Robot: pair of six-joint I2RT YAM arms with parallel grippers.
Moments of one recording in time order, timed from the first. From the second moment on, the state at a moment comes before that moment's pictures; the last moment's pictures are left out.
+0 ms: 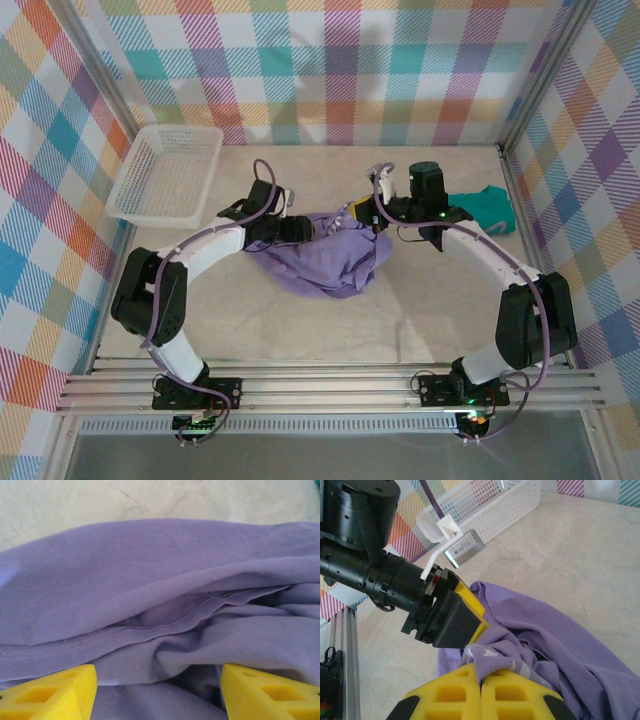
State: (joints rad) left arm -0.43 1.71 1.16 -0.37 0.22 -0.41; right arm 0.36 1.49 1.09 -0.13 -0.76 0.02
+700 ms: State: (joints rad) left arm -0.22 1.63 1.10 -0.23 0.17 -0.57; right arm 0.34 1.27 1.28 -0.21 -0.61 0.08
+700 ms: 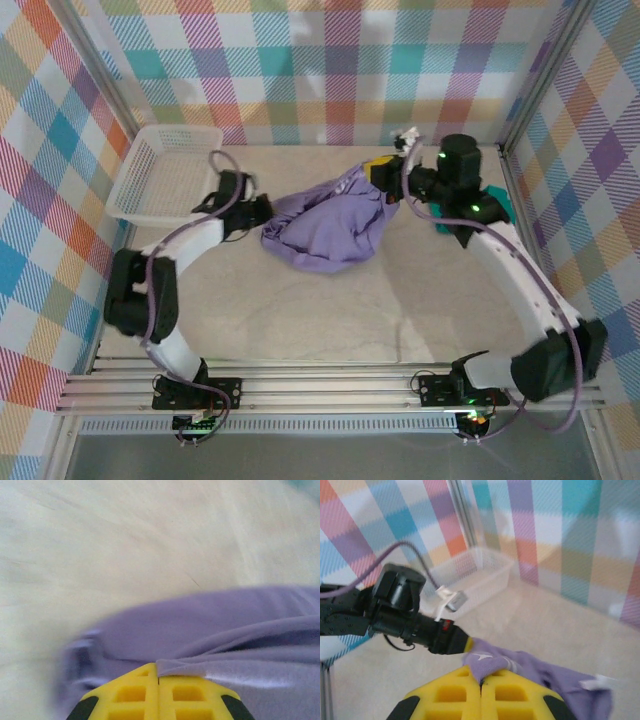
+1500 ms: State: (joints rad) left arm -0.63 1.34 0.91 -0.30 -0.04 -0.42; right arm 0.34 1.25 0.83 -0.26 -0.53 0.15
